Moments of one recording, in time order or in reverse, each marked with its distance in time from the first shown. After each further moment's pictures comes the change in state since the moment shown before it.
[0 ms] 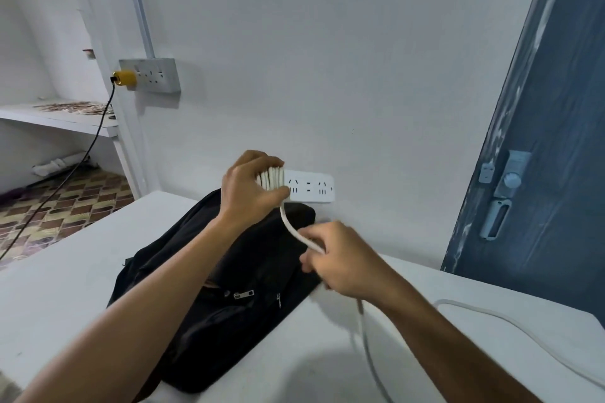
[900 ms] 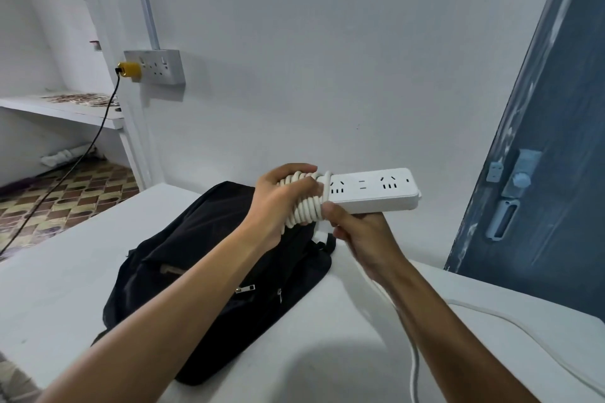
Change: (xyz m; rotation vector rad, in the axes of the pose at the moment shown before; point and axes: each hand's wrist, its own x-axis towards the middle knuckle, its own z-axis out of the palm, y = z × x) left_hand -0.030 0.069 0.004 -0.855 -0.179 -0.598; right_hand 0.028 0.038 -0.006 0.880 0.250 -0.125
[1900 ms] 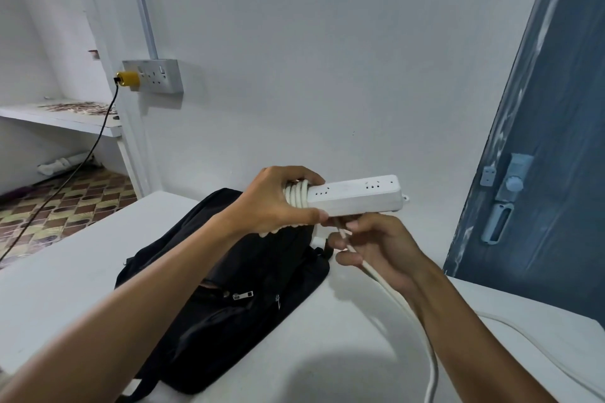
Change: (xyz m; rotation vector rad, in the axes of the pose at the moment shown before) left_hand 0.016 0.017 -0.023 0.839 -0.351 0.470; right_hand -0.010 -0.021 -0.023 0.332 -0.293 0.318
